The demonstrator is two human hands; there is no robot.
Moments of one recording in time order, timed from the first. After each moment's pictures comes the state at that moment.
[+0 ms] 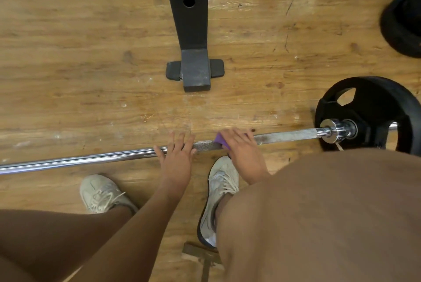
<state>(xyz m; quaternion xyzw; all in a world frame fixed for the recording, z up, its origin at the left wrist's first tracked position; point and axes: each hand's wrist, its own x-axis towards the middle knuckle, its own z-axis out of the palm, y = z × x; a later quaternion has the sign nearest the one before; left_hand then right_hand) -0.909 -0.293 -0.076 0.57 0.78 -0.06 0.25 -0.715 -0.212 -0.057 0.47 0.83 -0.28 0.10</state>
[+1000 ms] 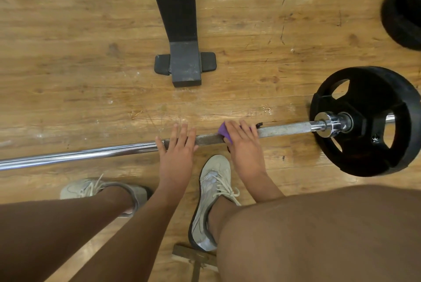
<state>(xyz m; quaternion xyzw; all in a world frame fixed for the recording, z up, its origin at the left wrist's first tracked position) -0.880 -0.281 -0.093 0.63 0.76 -0.06 0.16 -0.695 -0.214 -0.089 0.56 0.80 -0.22 -0.06</state>
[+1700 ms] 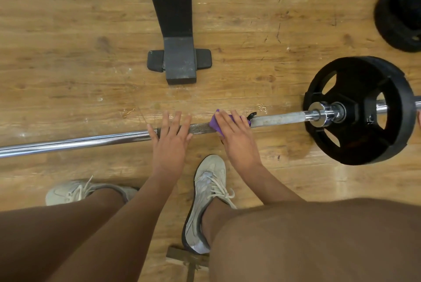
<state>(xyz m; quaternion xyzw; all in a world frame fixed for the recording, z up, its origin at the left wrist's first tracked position) -0.894 -0.252 -0.097 0.62 0.77 -0.01 0.18 -0.701 -0.191 -0.099 0.50 0.85 -0.15 -0.04</state>
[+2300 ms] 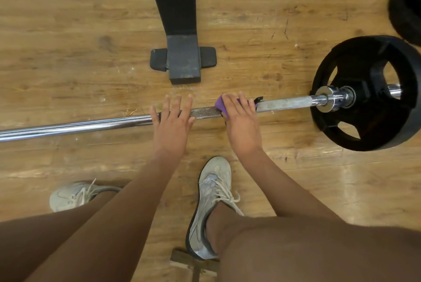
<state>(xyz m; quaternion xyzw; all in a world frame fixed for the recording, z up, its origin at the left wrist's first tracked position) -0.909 -0.206 -0.094 0.62 0.76 -0.03 0.17 -0.727 -0.151 -0.102 0.57 0.81 -0.15 -0.09</state>
